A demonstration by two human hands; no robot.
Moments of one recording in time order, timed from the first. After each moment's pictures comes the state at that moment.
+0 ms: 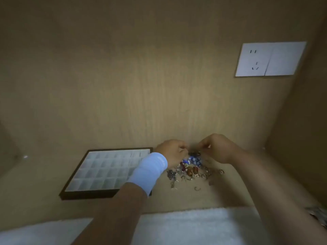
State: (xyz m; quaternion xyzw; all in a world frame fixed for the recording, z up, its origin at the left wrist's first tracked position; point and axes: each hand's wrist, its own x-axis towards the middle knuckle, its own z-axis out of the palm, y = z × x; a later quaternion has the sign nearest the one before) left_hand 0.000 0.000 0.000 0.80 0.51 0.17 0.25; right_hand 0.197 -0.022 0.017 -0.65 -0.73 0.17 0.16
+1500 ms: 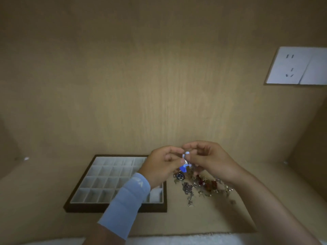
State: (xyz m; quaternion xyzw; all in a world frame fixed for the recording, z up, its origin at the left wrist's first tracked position) left_hand -0.063 -0.004 -0.005 0.64 0.42 0.39 0.52; right_hand 0.118 -0.022 0.016 -0.48 -0.59 0.49 0.43
